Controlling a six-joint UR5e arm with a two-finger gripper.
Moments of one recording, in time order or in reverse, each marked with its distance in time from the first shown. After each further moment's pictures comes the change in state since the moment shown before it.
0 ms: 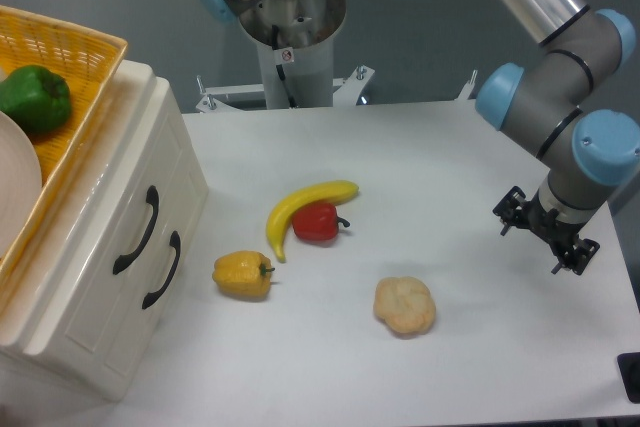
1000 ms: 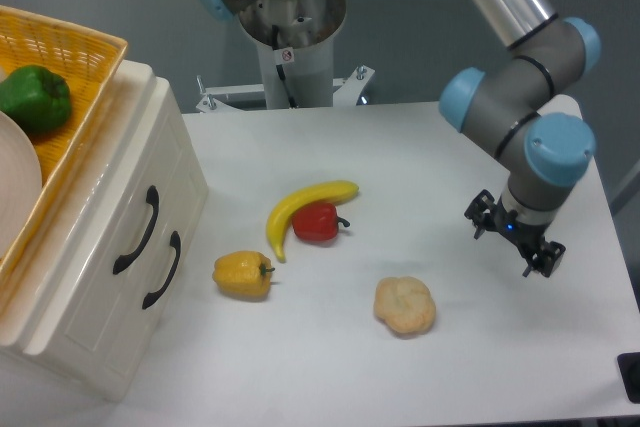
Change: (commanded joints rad) arm -0.029 0.164 -0.276 0.186 -0.002 -0.061
